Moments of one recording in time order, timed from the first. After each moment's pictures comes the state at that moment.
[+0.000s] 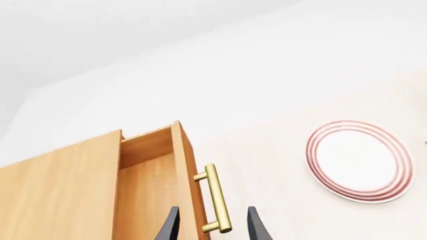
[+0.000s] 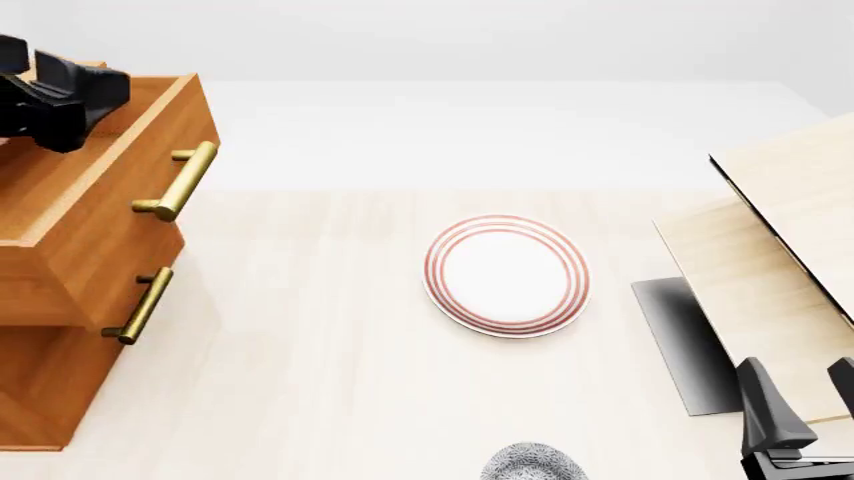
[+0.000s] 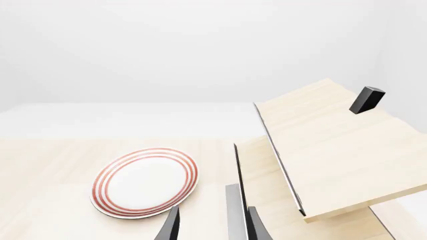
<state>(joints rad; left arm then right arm) -0.16 0.96 -1.26 0.70 0.23 0.00 0.01 0.00 0.00 0.00</state>
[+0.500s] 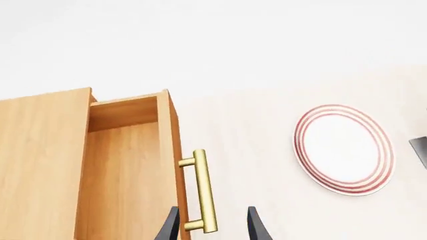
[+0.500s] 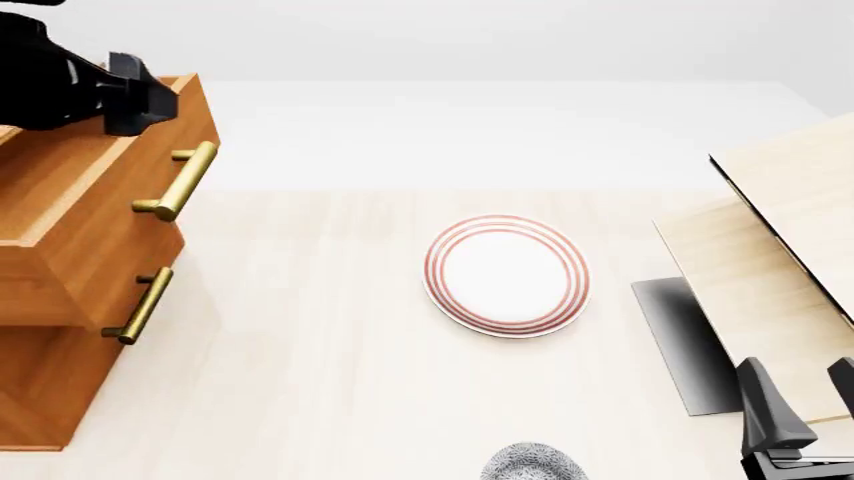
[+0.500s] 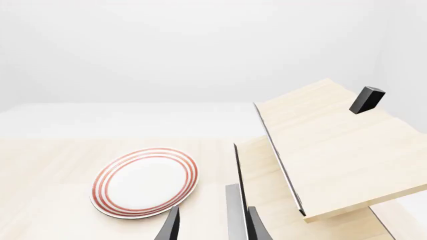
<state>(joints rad) -0.14 1.18 -1.42 0.89 0.04 0.00 0.01 0.00 0.00 0.00</state>
